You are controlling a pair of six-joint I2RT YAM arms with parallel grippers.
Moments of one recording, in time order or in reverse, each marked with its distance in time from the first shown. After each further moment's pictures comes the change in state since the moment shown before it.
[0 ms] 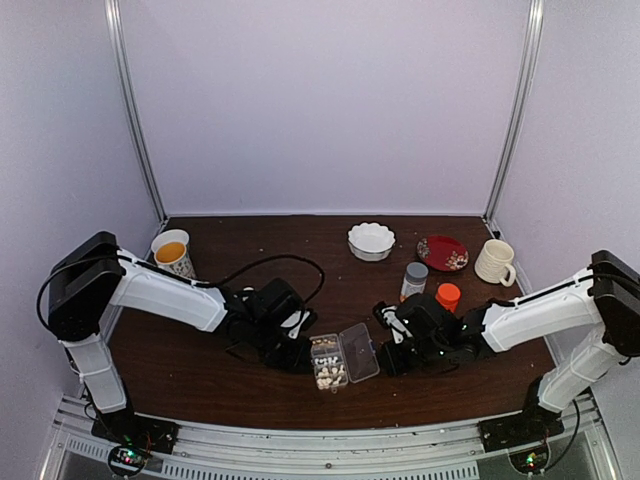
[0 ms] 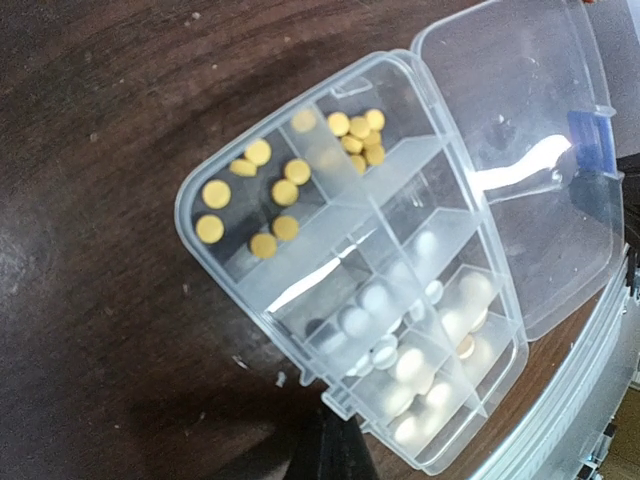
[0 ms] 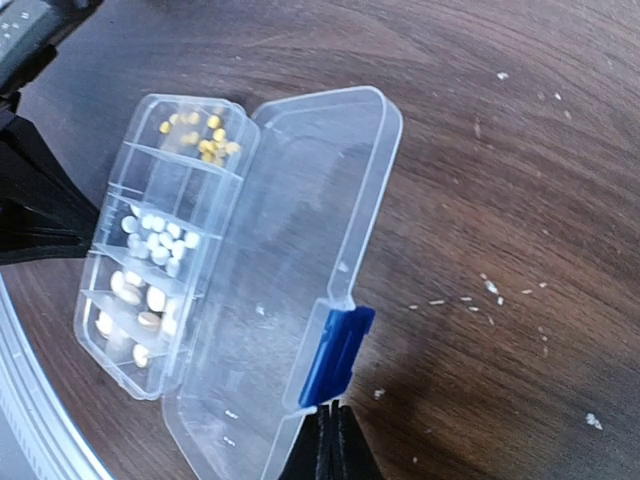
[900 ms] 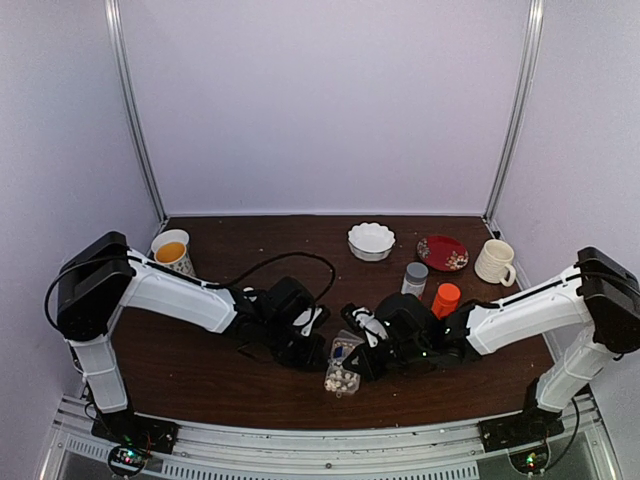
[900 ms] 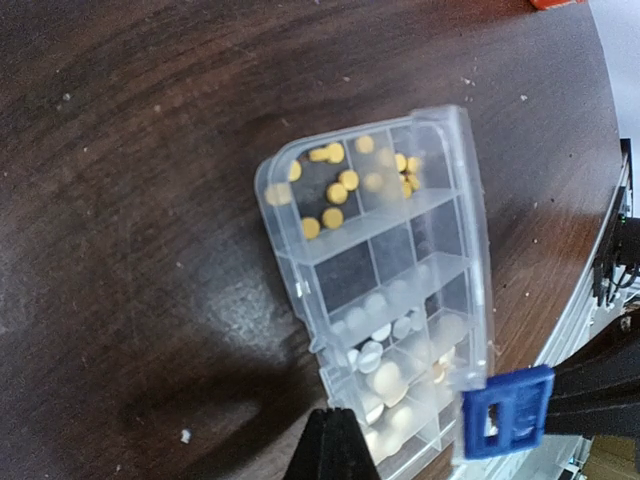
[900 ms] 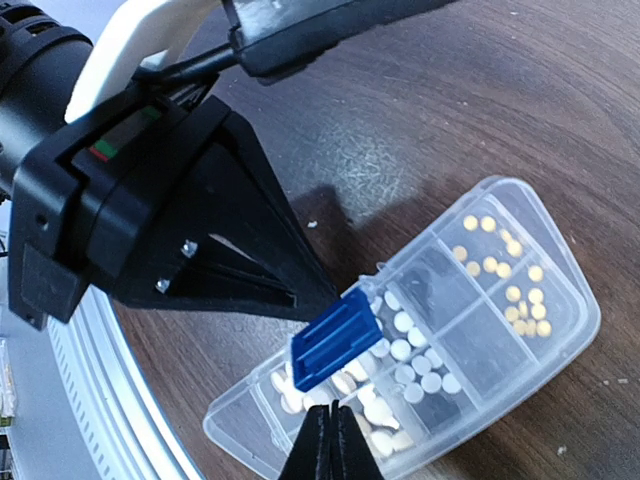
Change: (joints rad) left arm -0.027 0.050 0.051 0.082 0.031 -0.039; right arm 0.099 0.065 0.096 0.109 -0.109 -0.028
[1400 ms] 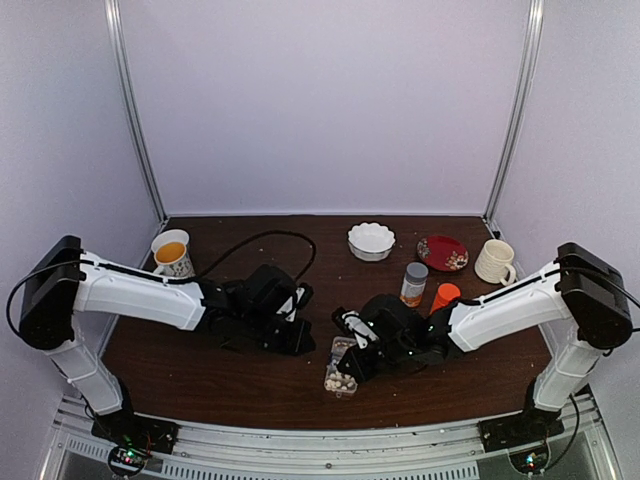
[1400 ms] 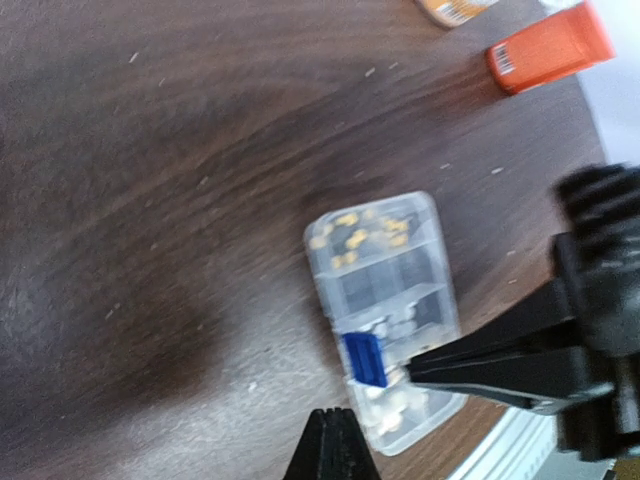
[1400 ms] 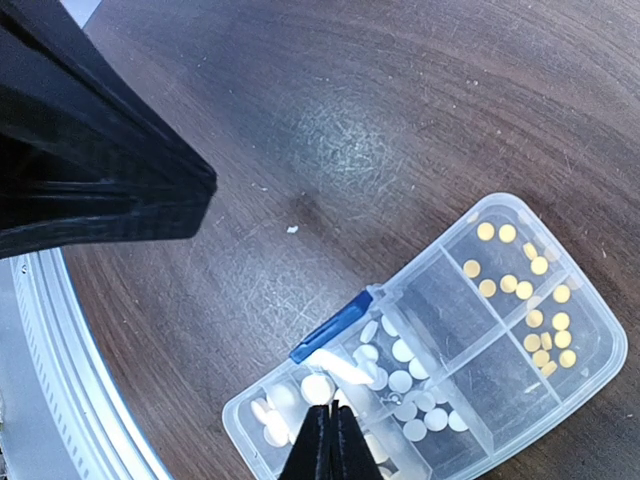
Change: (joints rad) left arm -0.008 -0.185 -0.052 -0.067 -0.211 0.004; right arm 0.003 0.121 0.098 -0.062 0.013 -0.006
